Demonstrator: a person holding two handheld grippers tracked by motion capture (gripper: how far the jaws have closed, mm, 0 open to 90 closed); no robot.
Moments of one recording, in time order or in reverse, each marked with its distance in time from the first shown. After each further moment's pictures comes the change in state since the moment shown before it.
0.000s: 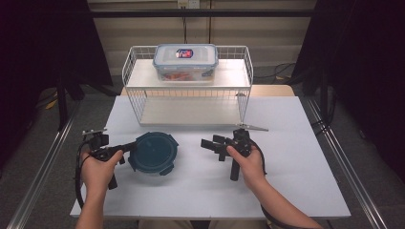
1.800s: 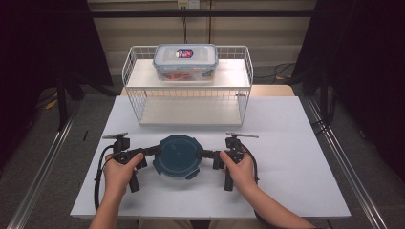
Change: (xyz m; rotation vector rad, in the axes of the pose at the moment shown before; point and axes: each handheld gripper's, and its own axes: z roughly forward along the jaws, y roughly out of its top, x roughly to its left) left arm -0.031 -0.023 0.035 0.066 -0.238 -0.129; right arm 0.002 -0.025 0.015 0.161 -0.007 0.274
